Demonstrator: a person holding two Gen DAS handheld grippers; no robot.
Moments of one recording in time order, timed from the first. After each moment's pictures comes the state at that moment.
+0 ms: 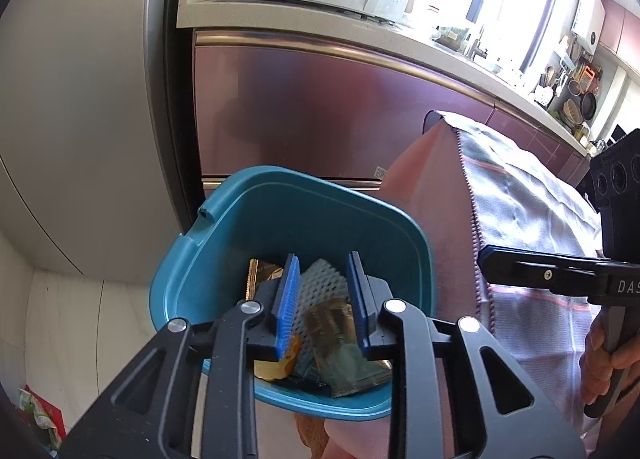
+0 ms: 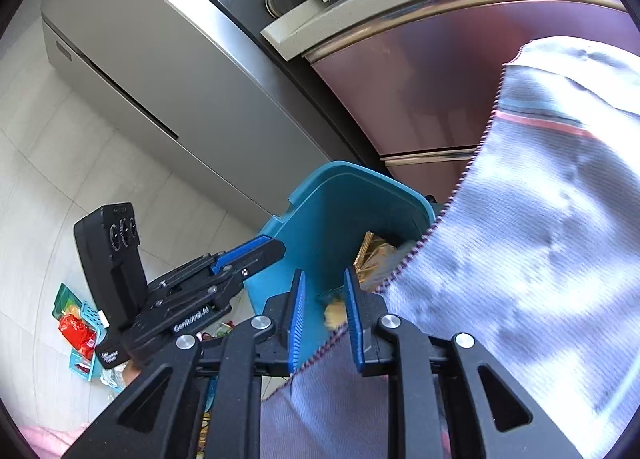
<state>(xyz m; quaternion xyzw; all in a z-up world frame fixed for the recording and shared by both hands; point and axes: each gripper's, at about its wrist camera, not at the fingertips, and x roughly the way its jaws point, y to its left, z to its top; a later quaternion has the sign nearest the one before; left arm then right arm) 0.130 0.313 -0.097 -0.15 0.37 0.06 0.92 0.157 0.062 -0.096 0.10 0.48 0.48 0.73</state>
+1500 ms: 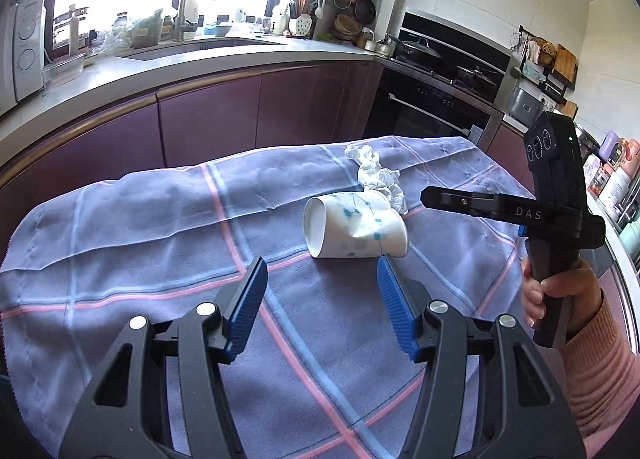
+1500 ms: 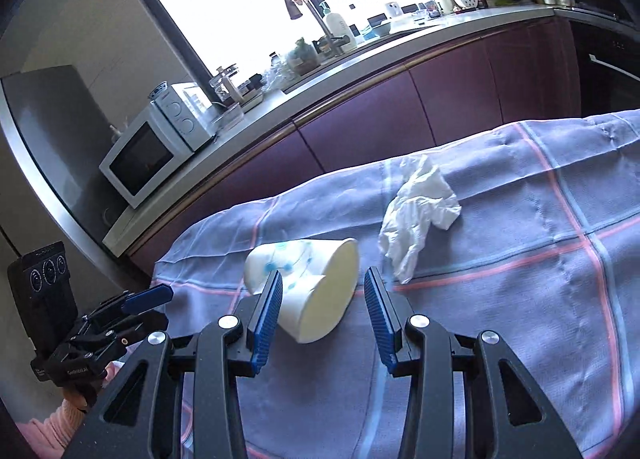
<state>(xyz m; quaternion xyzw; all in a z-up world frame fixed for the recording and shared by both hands) 0.245 -0.098 -0.032 0.02 0.35 -0.32 0.88 0.159 -0.368 -0.076 0.21 0.34 0.14 0.91</state>
